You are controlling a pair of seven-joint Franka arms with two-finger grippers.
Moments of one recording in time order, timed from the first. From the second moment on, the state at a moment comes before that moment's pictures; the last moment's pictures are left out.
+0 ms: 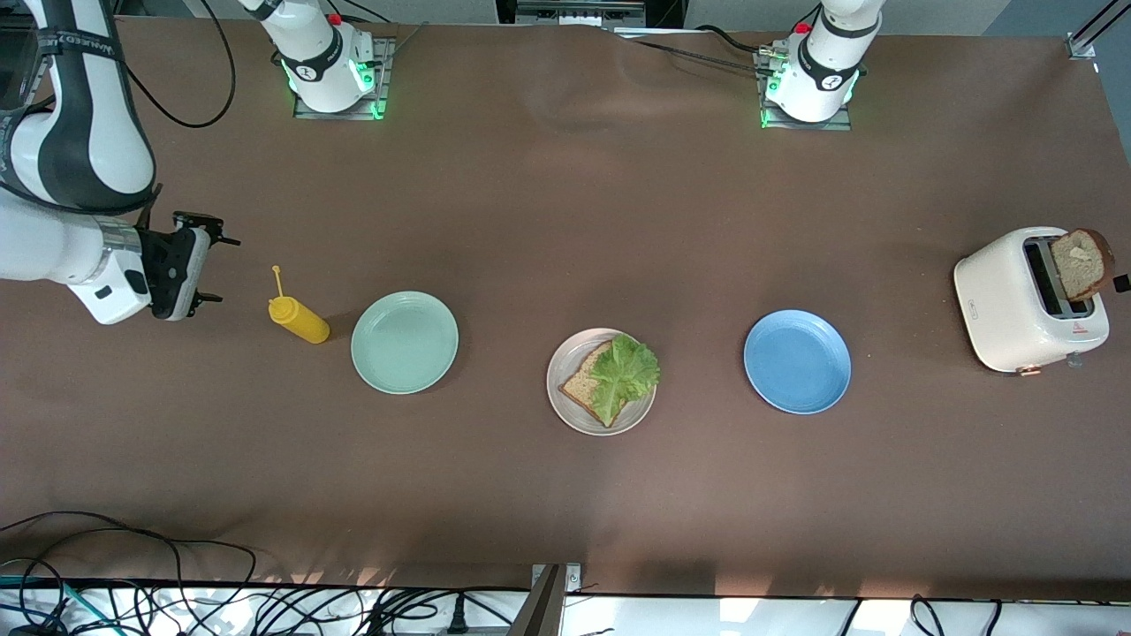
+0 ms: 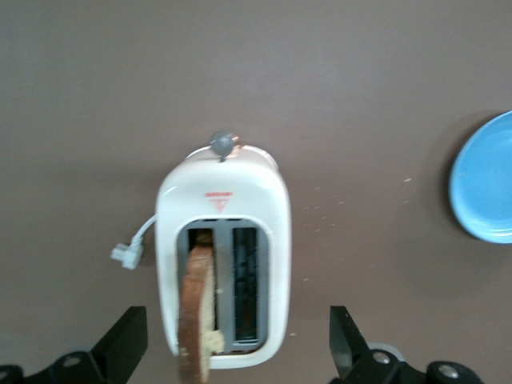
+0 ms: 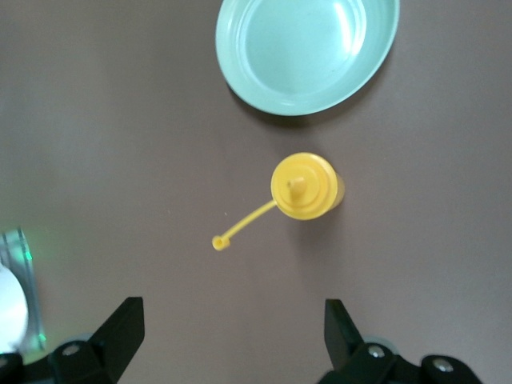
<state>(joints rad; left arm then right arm) 0.70 0.40 -0.26 -1.42 0.14 1.65 0.34 -0.14 0.24 0.04 -1.86 0.19 1.81 -1.52</state>
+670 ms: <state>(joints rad) 0.70 0.45 -0.26 -1.43 0.19 1.65 0.34 -0.29 0.46 0.04 -1.87 0.50 1.85 -2.16</state>
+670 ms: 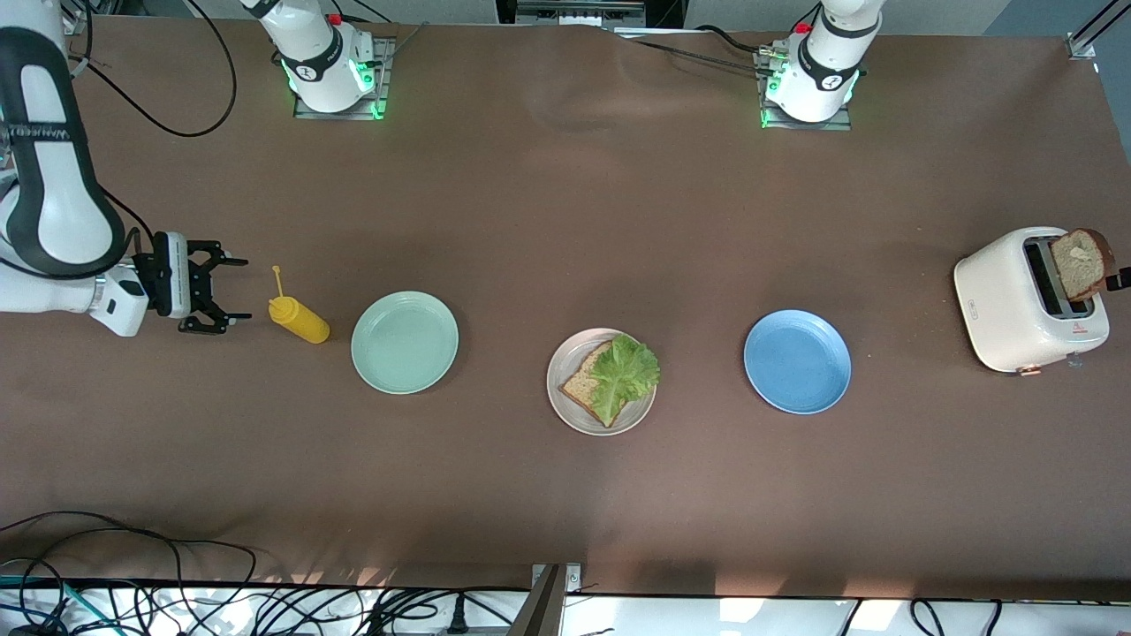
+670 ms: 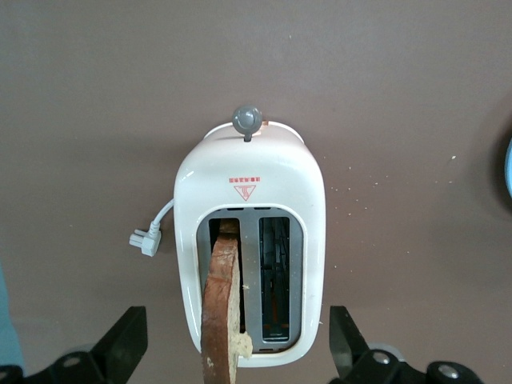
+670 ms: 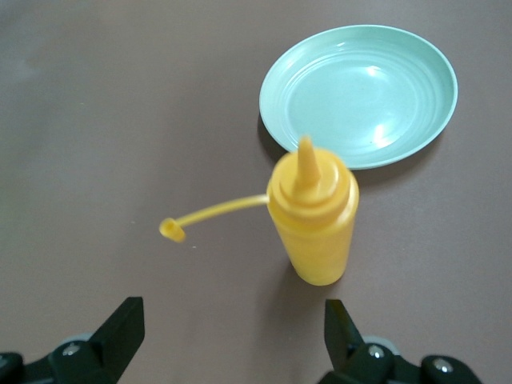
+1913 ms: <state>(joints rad) 0.74 0.51 -0.25 -1.48 0.24 1.56 0.34 -0.29 0.74 0.05 -1.78 0.77 1.86 -2.37</state>
